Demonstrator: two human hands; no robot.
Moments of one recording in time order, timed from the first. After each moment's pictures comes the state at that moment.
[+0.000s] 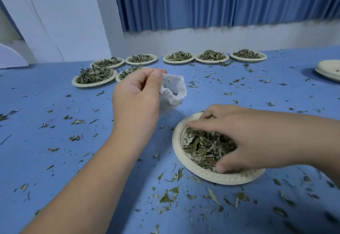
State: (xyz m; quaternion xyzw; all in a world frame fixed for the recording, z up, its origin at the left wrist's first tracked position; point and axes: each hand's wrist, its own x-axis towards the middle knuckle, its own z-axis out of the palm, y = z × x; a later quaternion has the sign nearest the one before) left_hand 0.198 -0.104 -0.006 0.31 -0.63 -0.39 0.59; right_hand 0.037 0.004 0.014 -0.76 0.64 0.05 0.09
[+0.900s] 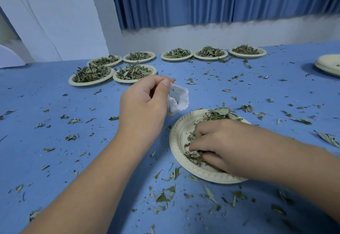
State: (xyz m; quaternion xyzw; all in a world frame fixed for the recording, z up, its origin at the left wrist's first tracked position) left_hand 0.190 -0.104 -0.021 0.34 -0.71 -0.30 0.54; right_hand 0.047 0.001 -0.024 -0.82 0.57 0.01 -0.06
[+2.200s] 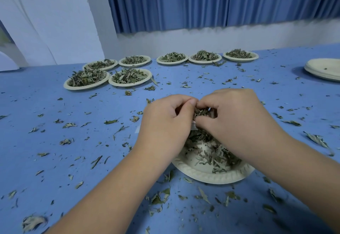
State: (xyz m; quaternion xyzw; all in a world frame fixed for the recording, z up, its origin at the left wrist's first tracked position) left_hand 0.170 -0.069 -0.020 0.33 -0.77 -0.33 0.44; right_hand 0.054 -0.001 0.003 -0.62 0.73 -0.29 -0.06
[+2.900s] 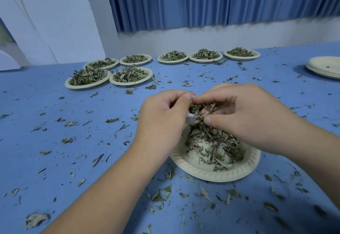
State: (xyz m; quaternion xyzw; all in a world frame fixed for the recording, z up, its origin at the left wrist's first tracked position) left_hand 0.172 -0.071 -0.018 0.34 -0.71 -0.42 0.46; right_hand 0.037 0.006 0.009 -0.63 0.65 -0.40 0.14
